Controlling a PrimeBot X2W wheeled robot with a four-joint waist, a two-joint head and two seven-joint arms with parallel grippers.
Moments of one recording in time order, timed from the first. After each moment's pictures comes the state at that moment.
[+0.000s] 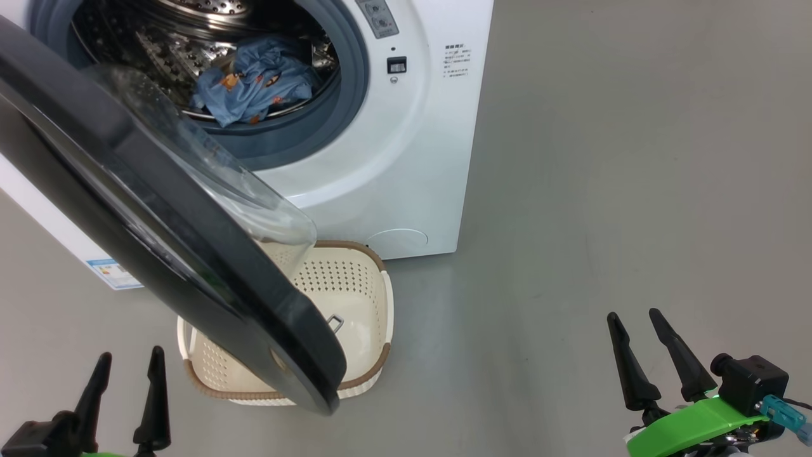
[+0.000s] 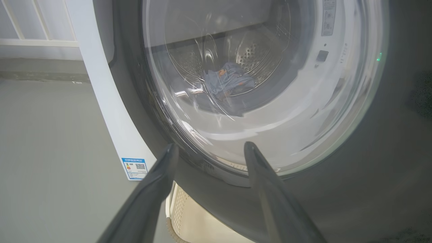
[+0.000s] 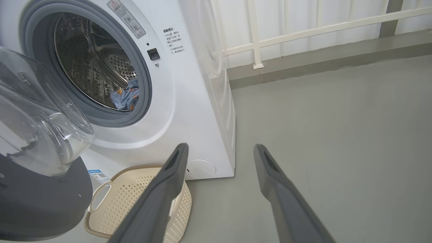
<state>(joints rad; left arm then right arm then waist) 0.03 0.19 0.01 0.14 -0.38 -0.13 -0.26 -0.06 -0.15 0.06 0.22 0.41 0.13 -0.26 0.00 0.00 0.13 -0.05</state>
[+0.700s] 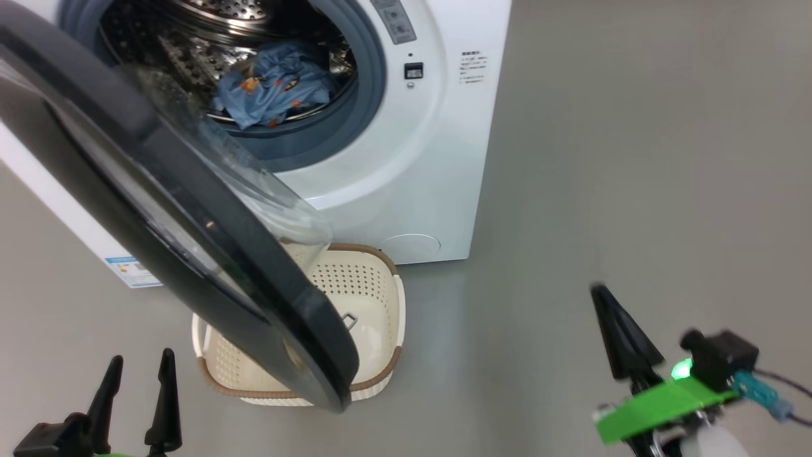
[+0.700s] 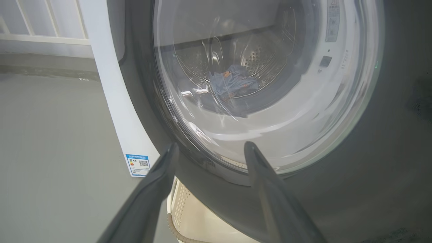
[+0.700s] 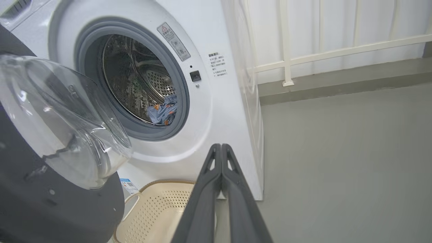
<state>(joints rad) 0.03 0.16 0.01 0.15 -0.37 -0.13 -0.26 -0.11 -0.14 0.13 0.19 0.41 0.13 -0.26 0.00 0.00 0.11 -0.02</state>
